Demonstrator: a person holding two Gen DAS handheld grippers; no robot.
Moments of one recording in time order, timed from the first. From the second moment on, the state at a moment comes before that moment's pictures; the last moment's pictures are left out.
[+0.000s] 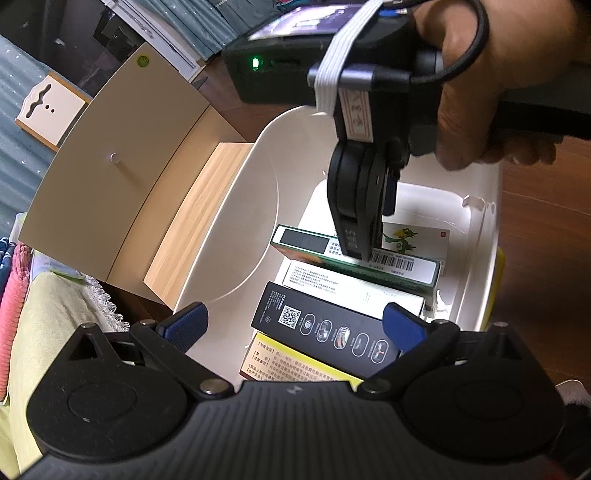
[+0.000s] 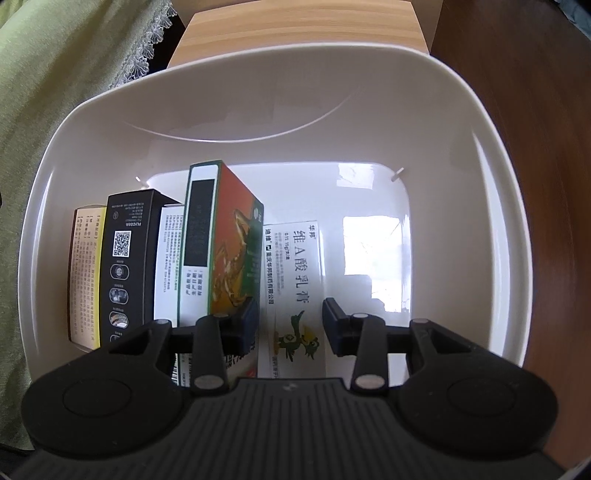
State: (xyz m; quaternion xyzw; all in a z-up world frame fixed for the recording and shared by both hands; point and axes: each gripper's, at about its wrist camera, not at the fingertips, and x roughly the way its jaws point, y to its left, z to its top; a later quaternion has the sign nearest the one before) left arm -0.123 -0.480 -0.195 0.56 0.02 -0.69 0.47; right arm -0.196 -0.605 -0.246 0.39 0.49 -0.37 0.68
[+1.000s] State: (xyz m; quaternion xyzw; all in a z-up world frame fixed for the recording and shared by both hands) left arm -0.123 -0.481 -0.196 0.56 0.02 -0.68 0.47; right arm -0.164 -0.568 -0.267 -0.06 0.72 -0.05 0.69
